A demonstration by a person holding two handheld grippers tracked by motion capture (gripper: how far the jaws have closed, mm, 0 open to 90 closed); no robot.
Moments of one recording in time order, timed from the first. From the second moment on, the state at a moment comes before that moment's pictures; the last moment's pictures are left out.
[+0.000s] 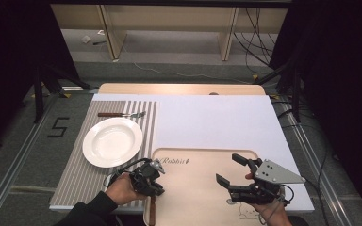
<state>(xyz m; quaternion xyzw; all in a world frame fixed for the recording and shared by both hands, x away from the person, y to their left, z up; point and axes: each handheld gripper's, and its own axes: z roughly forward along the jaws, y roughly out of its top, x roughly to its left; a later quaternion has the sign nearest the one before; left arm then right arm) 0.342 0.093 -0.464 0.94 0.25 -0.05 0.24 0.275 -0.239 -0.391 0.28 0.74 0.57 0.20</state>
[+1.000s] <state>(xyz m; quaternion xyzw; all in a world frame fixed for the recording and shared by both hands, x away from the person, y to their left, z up) 0.336 0.113 -0.432 0.84 0.27 0.00 0.47 0.276 -0.240 -0.392 0.29 0.74 0.57 0.20</state>
